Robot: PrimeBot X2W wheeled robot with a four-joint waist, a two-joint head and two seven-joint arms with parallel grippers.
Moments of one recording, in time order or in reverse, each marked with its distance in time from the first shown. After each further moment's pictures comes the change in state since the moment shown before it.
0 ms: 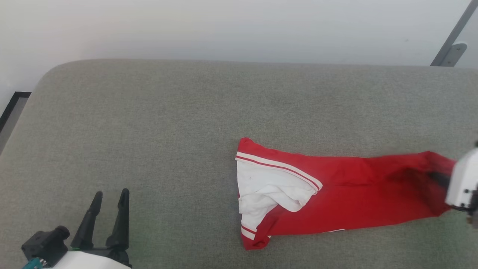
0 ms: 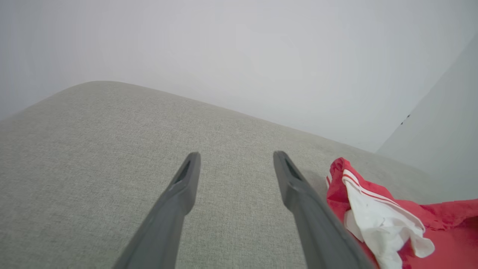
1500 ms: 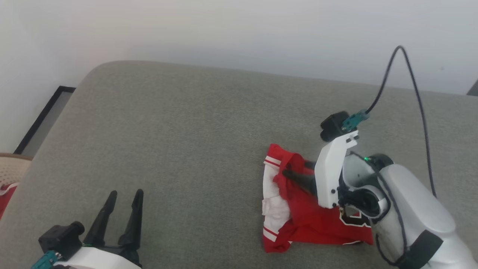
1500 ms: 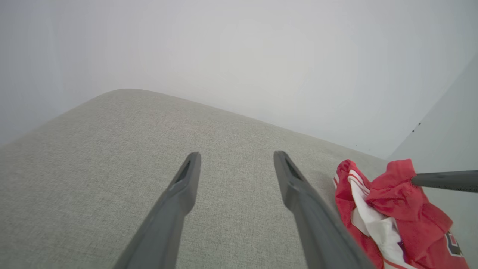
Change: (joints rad) left arm -0.030 0.023 -0.075 0.043 -0.005 0.000 0.000; right arm -0.192 0.208 0.597 0.001 0.180 0.000 -0.109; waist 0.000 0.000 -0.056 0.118
